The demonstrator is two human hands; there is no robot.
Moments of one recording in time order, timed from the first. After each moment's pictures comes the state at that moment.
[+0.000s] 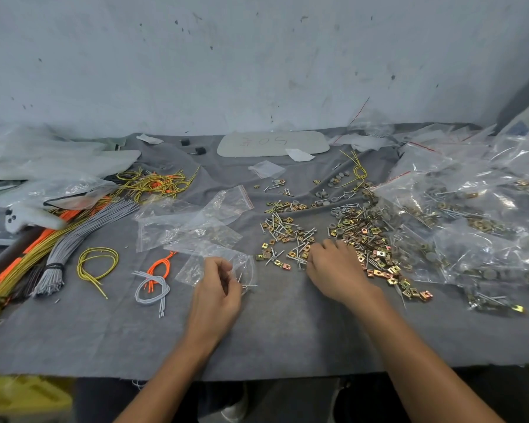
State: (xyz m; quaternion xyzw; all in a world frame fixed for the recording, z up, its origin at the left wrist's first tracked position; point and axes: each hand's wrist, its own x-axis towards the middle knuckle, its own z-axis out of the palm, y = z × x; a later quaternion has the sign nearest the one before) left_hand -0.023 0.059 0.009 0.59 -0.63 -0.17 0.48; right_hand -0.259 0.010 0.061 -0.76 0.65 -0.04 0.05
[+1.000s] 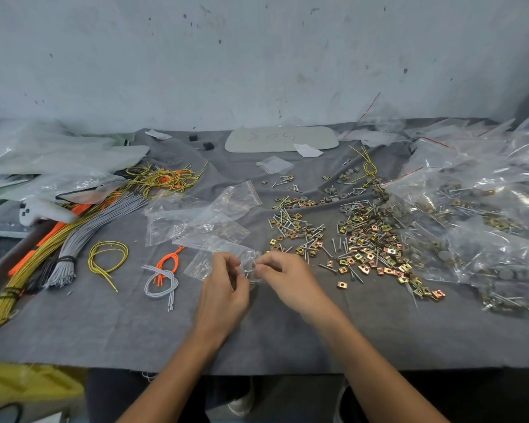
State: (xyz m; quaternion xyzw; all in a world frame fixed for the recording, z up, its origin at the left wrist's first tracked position) left_hand -0.025 0.060 0.012 0.58 -0.63 -0.16 0.49; right_hand -0.176 0.034 0.047 -0.63 0.52 -0.38 0.43
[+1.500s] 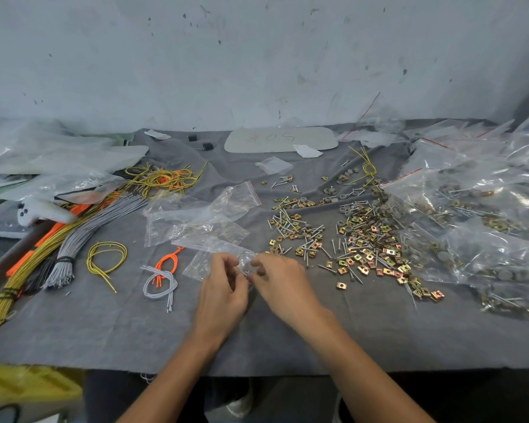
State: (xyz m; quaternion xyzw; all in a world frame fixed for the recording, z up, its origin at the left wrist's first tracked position) left_hand -0.025 0.060 0.011 0.59 -0.62 -0.17 0.49; right_hand -0.165 0.037 0.044 -0.77 0.54 -0.29 0.16
